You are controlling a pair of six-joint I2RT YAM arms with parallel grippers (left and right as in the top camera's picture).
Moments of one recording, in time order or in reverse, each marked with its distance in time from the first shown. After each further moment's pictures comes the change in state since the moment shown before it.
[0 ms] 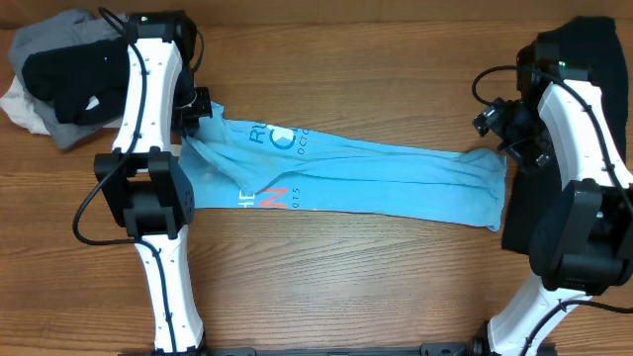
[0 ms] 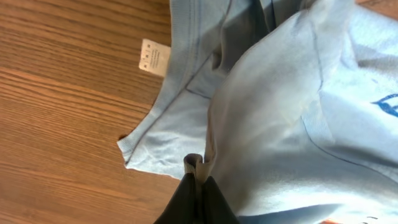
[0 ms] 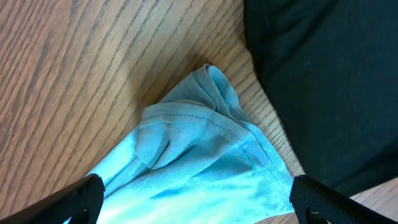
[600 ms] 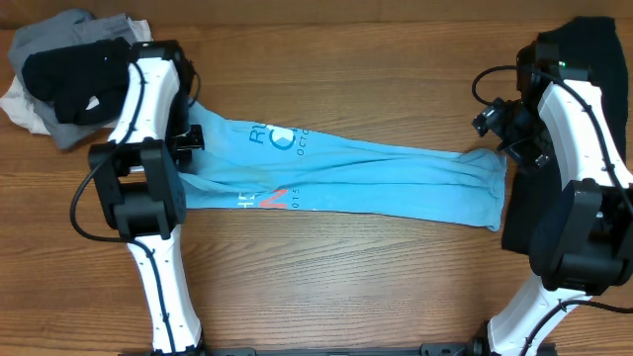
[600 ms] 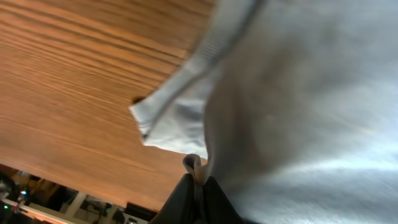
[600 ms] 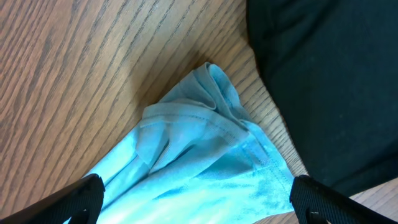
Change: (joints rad) left arm 0.060 -0.004 -0.266 0.000 -0.072 -0.019; right arm 0.000 0.000 0.000 -0.001 -0.011 0.000
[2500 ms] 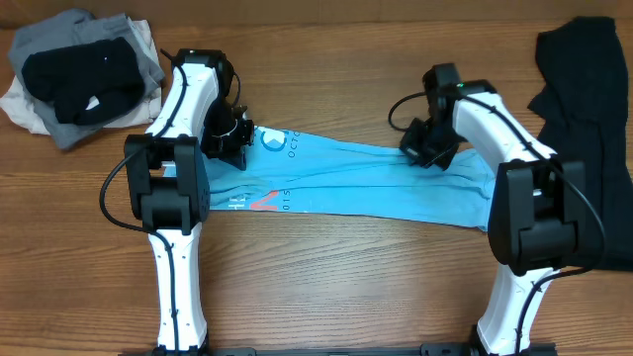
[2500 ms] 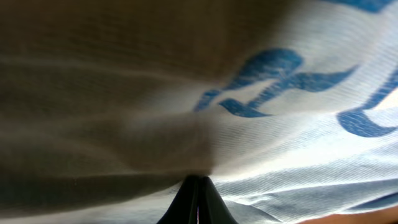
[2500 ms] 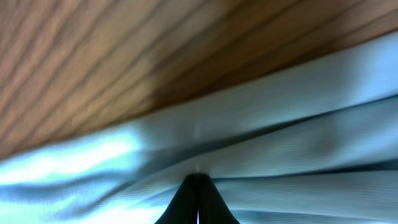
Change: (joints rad) left arm -0.141 0.068 -0.014 0.185 0.406 0.185; right arm 0.298 0.121 -0.150 0.263 -0.278 -0.060
